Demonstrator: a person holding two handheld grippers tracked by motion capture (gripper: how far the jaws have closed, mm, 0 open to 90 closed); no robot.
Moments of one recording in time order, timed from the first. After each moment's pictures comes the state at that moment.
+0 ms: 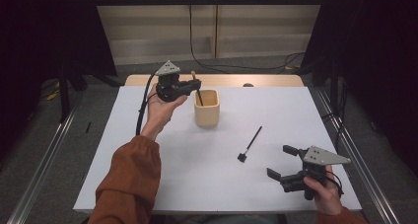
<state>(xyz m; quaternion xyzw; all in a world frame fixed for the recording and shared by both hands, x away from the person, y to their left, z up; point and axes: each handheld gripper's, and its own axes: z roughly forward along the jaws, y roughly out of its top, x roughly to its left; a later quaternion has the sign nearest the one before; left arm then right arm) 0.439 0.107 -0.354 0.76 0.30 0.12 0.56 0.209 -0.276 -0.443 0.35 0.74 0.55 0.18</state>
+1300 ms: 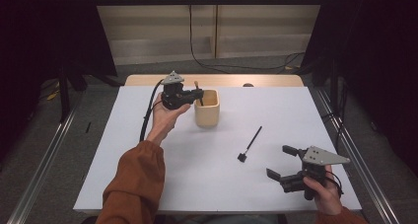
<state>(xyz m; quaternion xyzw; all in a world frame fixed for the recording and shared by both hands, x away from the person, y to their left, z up) 0.444 0.100 -0.392 0.77 0.31 0.10 0.55 0.210 -0.275 -0.443 0.35 0.74 0.55 0.18</state>
